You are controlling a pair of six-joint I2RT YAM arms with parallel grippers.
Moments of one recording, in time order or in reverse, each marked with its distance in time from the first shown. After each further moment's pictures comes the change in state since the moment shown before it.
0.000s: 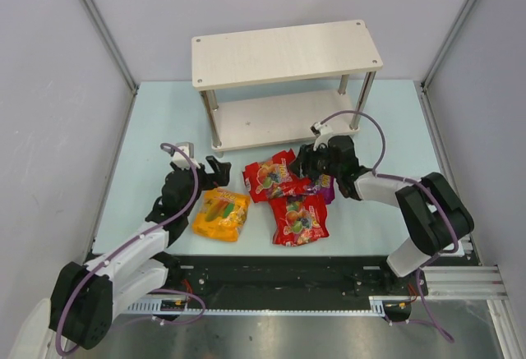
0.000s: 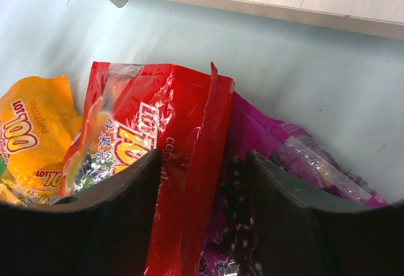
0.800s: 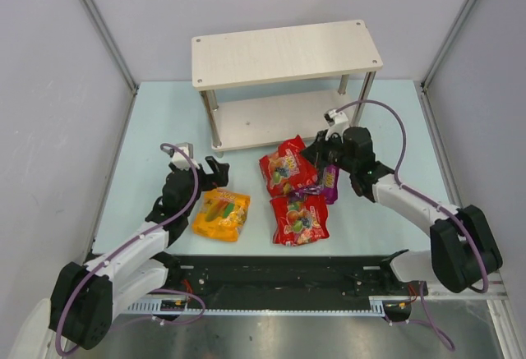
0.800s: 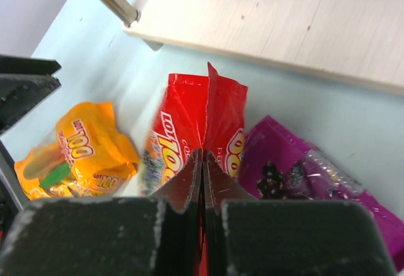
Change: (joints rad) left arm 0.000 -0.001 0.000 -0.027 -0.036 0.000; right arm -0.028 -0.249 0.034 -0.169 0.005 0.009
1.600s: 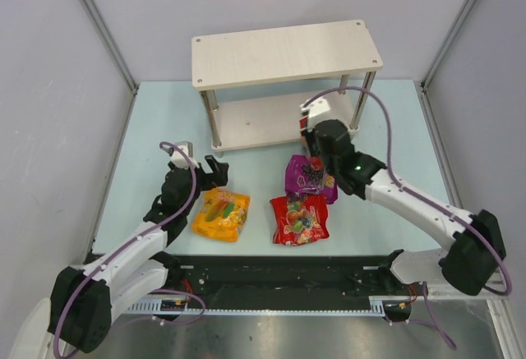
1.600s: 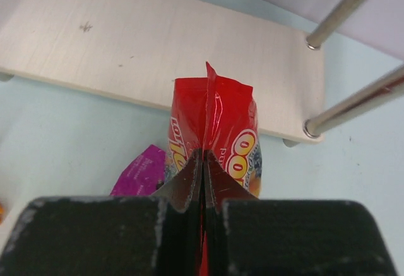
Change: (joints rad) left arm 0.000 -0.022 0.028 -0.068 0.000 0.000; right arm 0.232 -0.077 0.287 -0.379 0.727 -0.357
